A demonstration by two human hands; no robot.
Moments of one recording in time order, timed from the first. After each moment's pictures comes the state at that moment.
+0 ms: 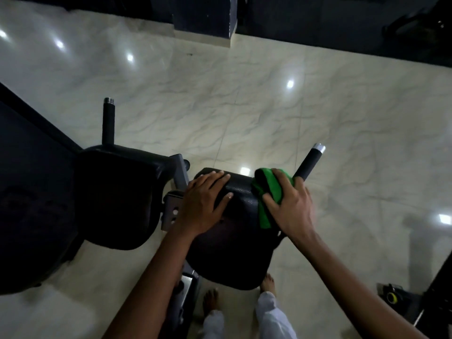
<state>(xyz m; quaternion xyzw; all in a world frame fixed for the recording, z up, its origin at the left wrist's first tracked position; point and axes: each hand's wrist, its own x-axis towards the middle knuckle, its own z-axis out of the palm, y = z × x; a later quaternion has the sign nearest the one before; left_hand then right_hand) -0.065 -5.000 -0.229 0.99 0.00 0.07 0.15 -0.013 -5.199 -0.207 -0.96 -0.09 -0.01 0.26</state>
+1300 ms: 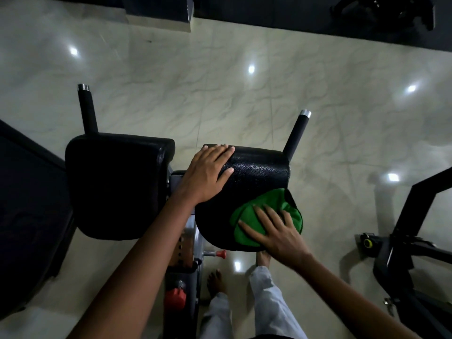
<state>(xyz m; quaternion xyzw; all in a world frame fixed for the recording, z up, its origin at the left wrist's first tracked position) -0.064 -4.965 -0.236 0.97 -0.15 0.03 0.18 -0.146 -5.209 -0.289 -0.87 -0.44 -0.19 -0.07</state>
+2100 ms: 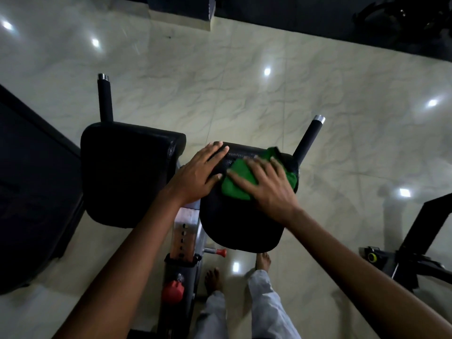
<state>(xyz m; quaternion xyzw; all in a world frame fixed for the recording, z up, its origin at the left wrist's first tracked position) -0.083 -4.928 -0.244 0.96 -0.16 0.00 0.25 -0.067 -5.153 -0.229 -0.89 -0.43 -0.17 -0.03</state>
